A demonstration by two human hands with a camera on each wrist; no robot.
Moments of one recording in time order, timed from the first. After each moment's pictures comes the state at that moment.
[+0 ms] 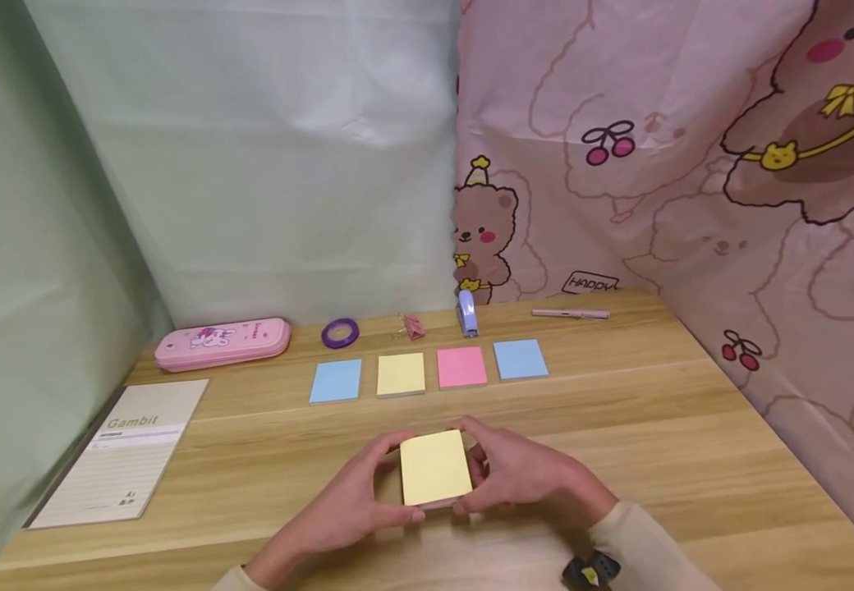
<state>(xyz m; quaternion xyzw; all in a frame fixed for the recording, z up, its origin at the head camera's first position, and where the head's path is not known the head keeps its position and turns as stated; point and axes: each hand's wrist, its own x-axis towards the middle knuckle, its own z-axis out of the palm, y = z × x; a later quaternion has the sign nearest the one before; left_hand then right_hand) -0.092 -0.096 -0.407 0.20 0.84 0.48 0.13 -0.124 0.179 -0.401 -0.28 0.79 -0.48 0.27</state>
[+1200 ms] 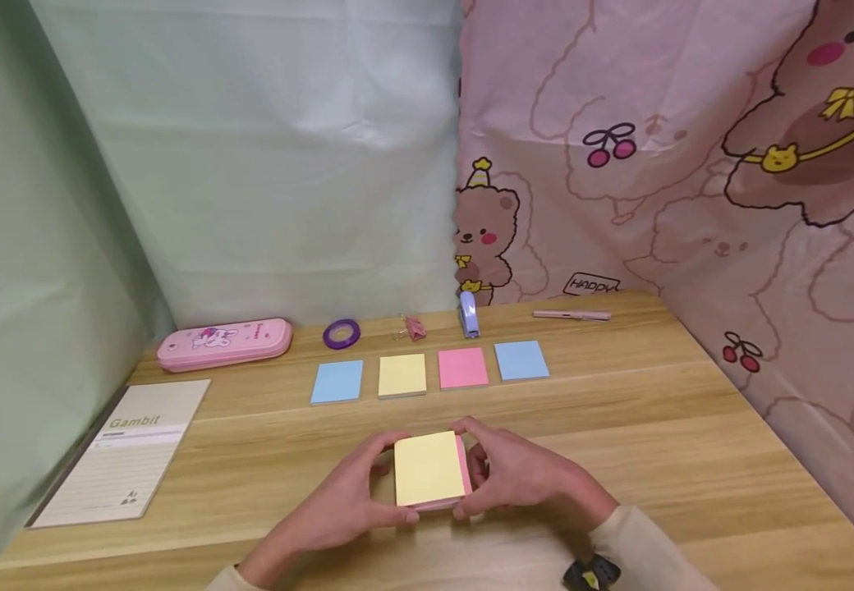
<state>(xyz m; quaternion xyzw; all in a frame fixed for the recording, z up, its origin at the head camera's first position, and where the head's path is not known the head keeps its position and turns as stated) -0.093 -0.104 -0.403 0.21 0.85 0.46 0.13 -0.120 0.177 -0.402 -0.28 0.80 -0.47 0.24</state>
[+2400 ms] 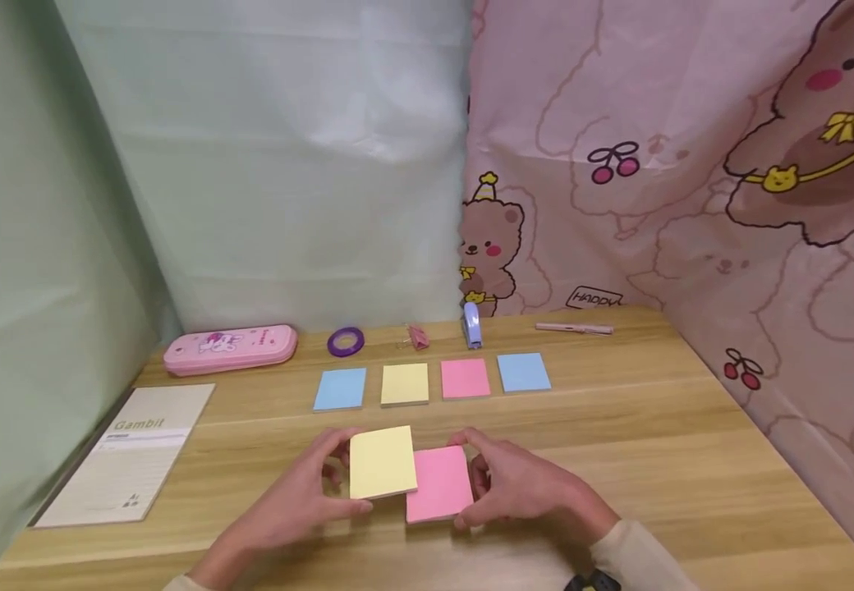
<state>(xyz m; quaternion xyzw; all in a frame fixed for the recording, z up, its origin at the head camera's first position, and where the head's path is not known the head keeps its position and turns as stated) -0.098 -0.155 -0.399 0.18 0.87 0.45 0.07 -0.119 0.176 -0.405 -0.28 0.81 -0.46 0.24</state>
